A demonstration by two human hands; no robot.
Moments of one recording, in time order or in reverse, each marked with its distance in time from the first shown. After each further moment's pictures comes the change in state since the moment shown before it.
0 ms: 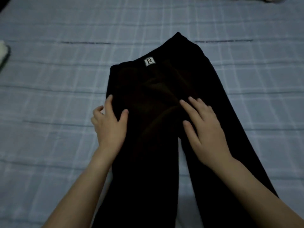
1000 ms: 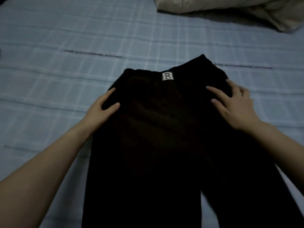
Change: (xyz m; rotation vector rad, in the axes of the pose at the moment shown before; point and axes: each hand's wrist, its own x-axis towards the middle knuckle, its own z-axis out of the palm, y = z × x) left_hand 0.195 -0.068 -0.005 -0.380 -0.338 0.210; right_hand 0.177 0.076 0.010 -0.431 -0.112 0.161
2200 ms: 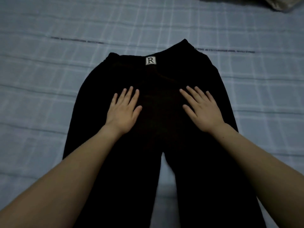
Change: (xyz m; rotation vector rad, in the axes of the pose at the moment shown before) left_hand -0.057 0.068 0.147 1.000 -0.148 0.127; right_hand -0.039 0.045 0.030 -0.035 -0.142 -0.233
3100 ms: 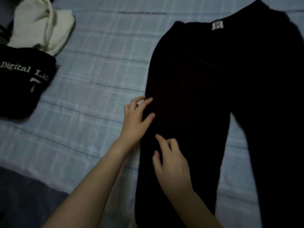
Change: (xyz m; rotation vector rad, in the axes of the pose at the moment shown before) left_hand -0.220 -0.121 -0.008 -0.593 0.256 -0.138; right_hand -0.212 -0.354 0.031 0.580 -0.099 0.092
